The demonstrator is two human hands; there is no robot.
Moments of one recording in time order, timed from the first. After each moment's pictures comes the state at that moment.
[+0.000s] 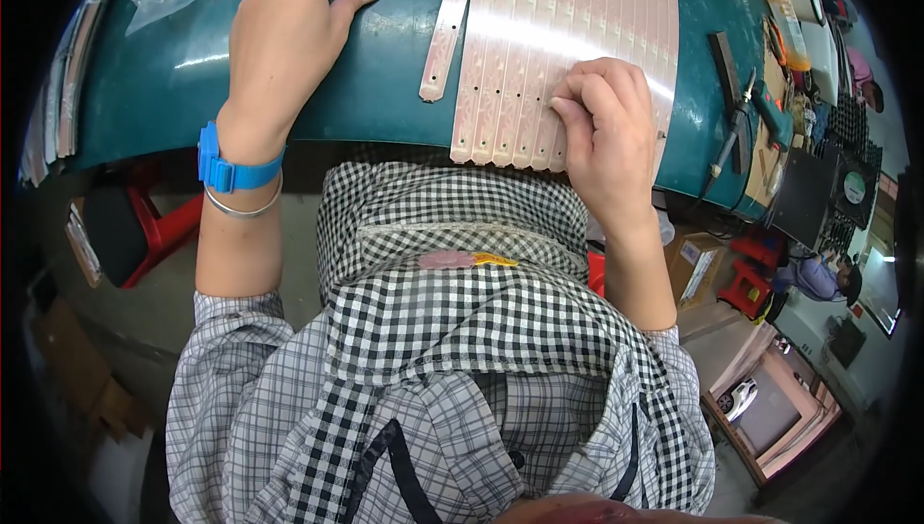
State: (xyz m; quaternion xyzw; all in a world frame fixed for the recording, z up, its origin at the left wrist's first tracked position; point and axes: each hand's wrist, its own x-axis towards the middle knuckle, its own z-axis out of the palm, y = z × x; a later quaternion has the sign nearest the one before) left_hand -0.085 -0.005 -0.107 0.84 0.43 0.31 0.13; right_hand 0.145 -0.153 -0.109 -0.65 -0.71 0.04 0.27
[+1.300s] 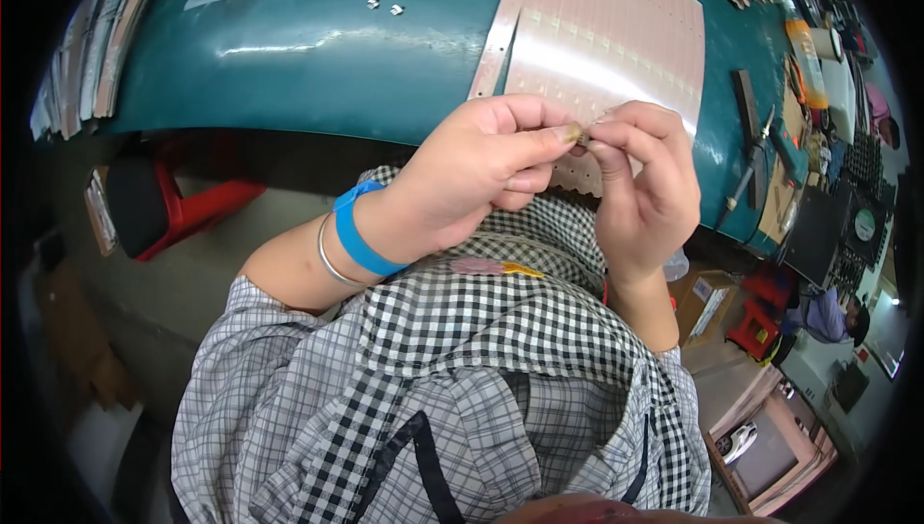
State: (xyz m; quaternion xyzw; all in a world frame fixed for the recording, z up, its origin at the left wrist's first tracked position) left_hand -0.048 -0.095 -0.095 0.19 0.23 0.17 0.94; right_hand 0.117 -0.158 -0.085 -0.56 -0.67 0.05 0.49
